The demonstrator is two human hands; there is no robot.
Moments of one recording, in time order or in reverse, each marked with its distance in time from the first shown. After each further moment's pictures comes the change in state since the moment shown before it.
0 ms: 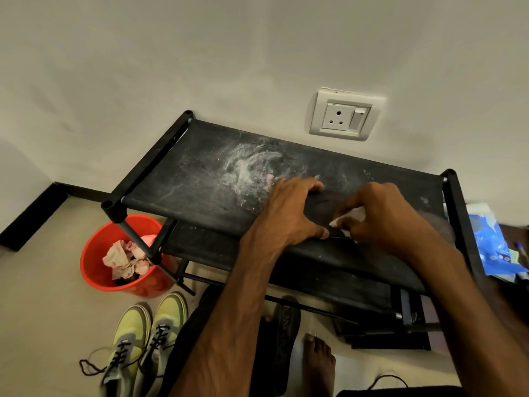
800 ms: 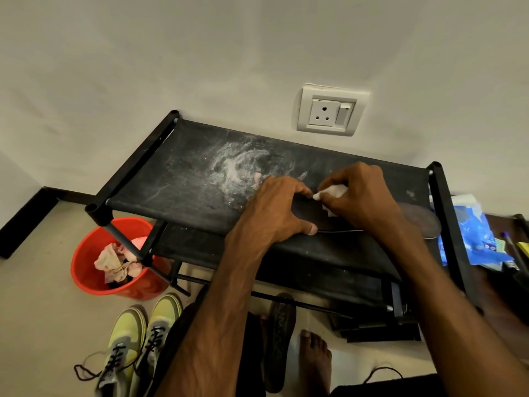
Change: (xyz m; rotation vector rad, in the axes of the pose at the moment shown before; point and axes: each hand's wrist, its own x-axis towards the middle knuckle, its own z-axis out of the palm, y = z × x) left_hand -0.001 0.002 -0.002 0.082 -0.022 0.005; right_hand 0.024 0.008 0.010 0.159 0.246 0.012
